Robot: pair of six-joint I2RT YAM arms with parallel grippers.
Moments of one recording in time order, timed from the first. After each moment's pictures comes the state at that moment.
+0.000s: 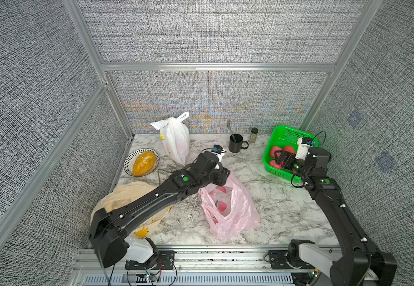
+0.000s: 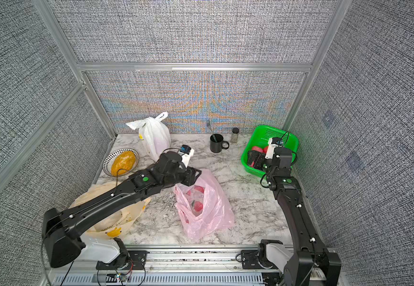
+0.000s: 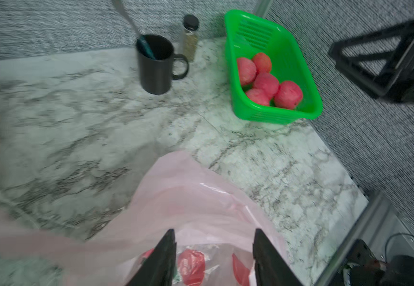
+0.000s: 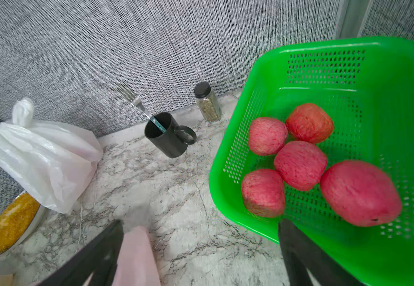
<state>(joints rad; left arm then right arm) -0.94 1.49 1.31 -0.43 0.02 -0.39 -0.05 1.07 0.93 -0.26 -0.19 0.33</state>
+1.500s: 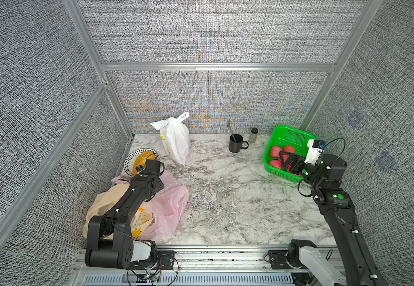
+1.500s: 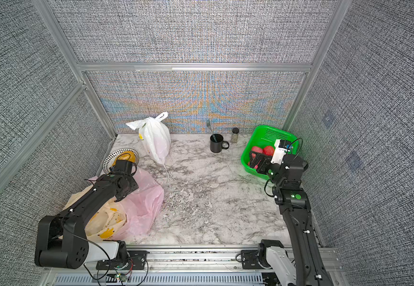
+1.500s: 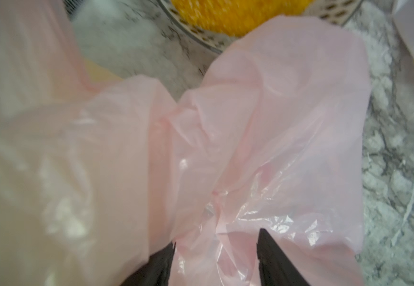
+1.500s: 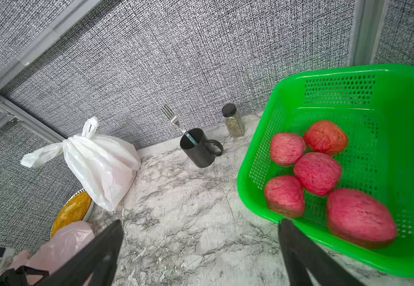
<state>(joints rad) -0.10 1.34 0.85 -0.67 -0.28 -0.68 -0.06 0.88 0.91 -0.32 -0.29 0.39</state>
